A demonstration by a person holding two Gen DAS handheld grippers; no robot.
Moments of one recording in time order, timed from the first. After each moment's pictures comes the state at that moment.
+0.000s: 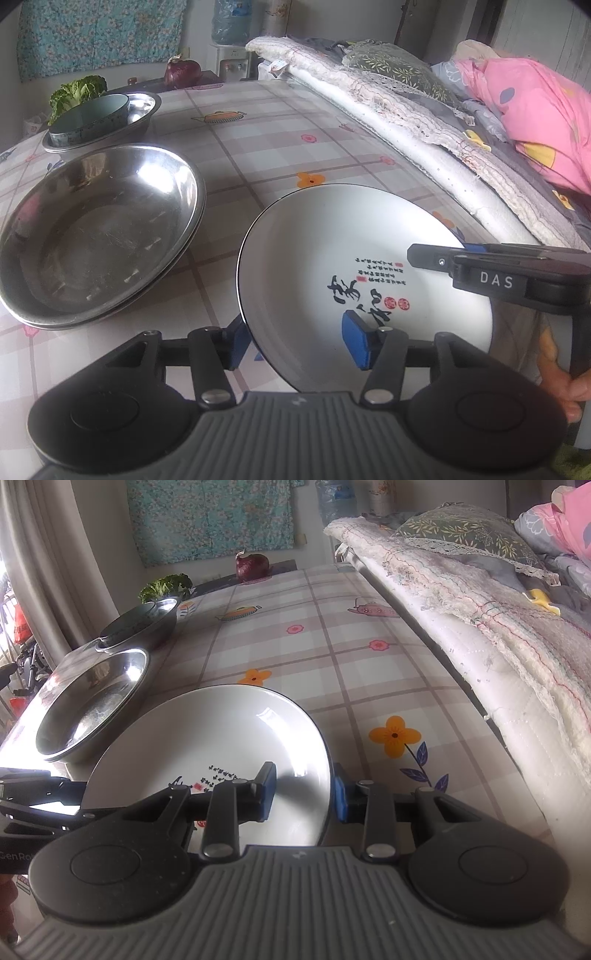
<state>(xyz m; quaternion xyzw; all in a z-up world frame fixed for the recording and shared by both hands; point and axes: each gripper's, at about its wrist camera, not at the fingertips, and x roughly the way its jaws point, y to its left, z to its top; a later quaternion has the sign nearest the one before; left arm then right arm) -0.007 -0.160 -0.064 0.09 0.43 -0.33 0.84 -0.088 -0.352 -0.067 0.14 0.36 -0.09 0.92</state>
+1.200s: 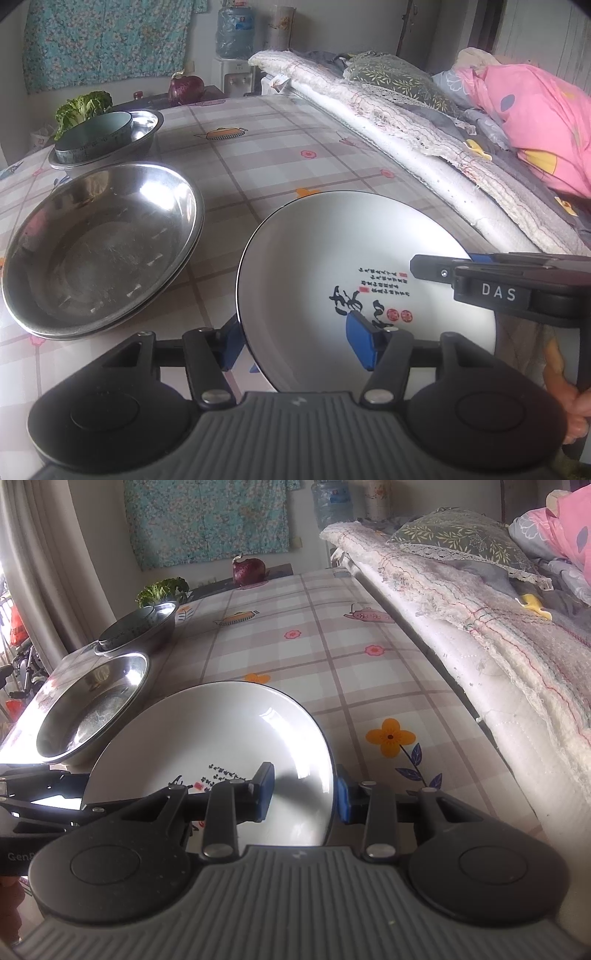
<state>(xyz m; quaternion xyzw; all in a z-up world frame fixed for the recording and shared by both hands) -0.013 -0.164 -0.058 0.09 0.41 -0.32 0.85 -0.093 -0.348 -0.060 0.13 0.36 -0.10 0.92</state>
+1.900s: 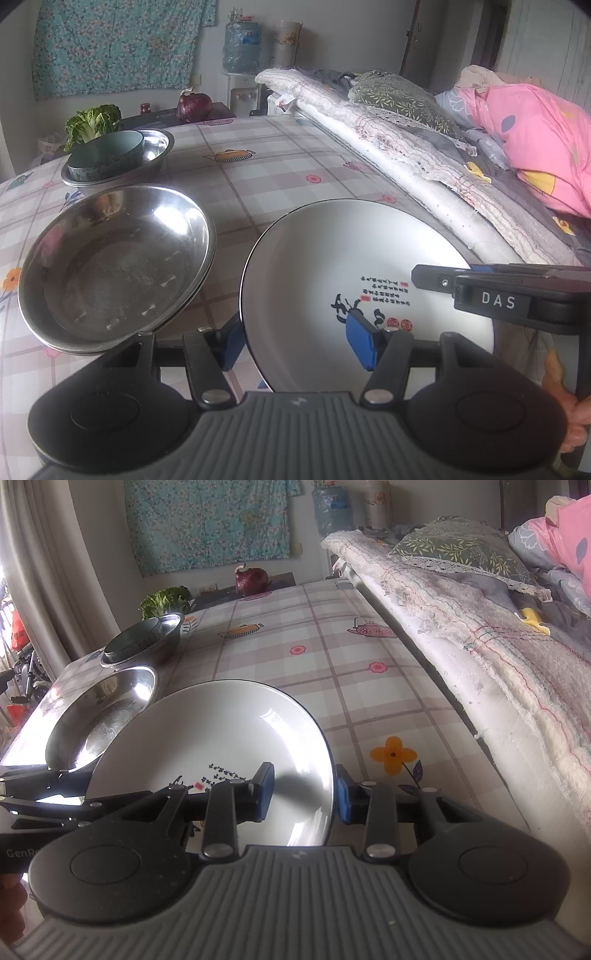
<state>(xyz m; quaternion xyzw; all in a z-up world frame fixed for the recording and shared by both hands) -0.013 -0.157 -0.040 0.08 0.39 -0.32 0.86 -0.091 -0.344 -0.043 0.13 0.35 -0.10 0.92</state>
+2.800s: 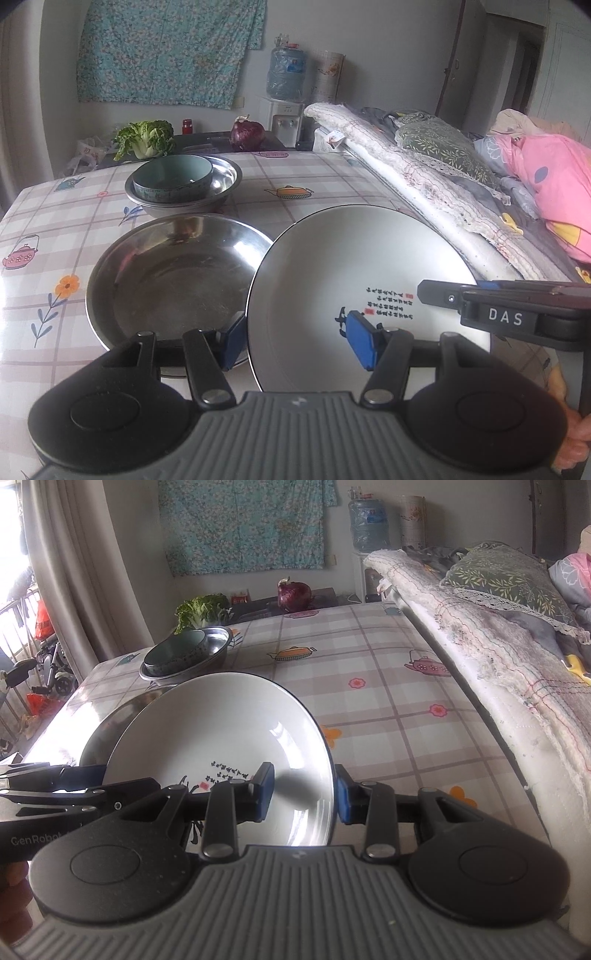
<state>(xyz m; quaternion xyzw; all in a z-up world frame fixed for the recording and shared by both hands) 0.007 -0.109 -0.016 0.04 0.36 -0.26 0.90 -0.054 -0.304 -0.014 0.11 0.34 -0.06 0.93</state>
